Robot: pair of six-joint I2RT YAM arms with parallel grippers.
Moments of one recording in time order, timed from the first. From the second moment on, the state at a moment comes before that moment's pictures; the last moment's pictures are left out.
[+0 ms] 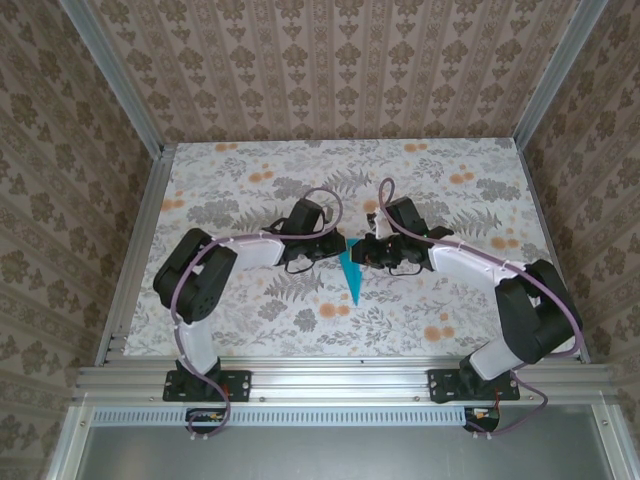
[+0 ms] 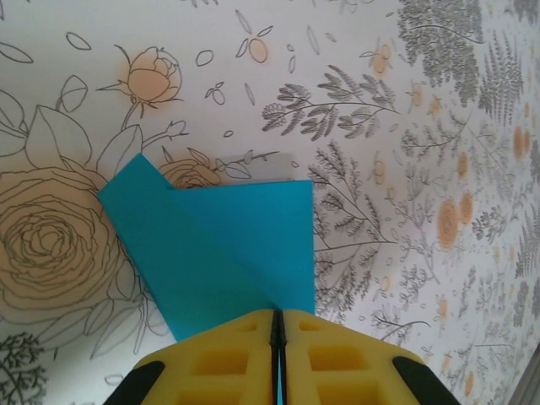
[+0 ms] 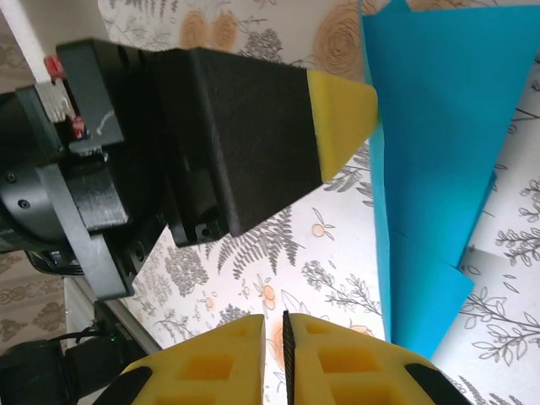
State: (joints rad) left arm -0.69 1.88 1.03 0.06 0.38 -0.78; right arm 0.46 1.53 0.90 -0.28 -0.53 0.65
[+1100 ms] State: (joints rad) left arm -0.70 1.99 1.10 0.03 0.39 -0.78; right arm 0.46 1.80 0.90 -0.24 -0.52 0.63
